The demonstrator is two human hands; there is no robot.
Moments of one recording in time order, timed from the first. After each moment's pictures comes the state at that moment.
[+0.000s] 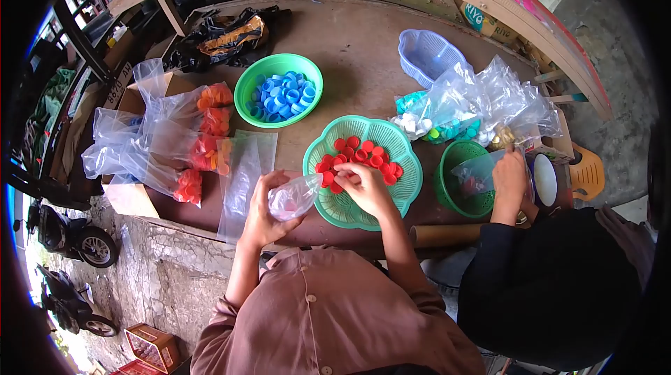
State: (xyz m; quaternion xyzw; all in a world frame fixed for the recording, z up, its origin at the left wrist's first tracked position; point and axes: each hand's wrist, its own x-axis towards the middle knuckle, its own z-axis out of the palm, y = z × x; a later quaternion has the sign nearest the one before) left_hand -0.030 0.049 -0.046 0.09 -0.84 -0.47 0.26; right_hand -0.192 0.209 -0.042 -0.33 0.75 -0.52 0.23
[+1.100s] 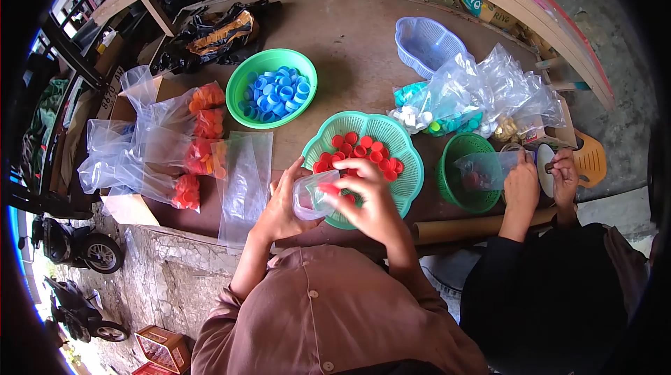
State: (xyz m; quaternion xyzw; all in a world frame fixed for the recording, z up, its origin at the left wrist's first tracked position) left_hand -0.064 0.055 -0.038 0.04 -0.90 -0.43 0.12; right_hand -0.169 0.217 0.010 -0.46 0.74 -0.48 0.04
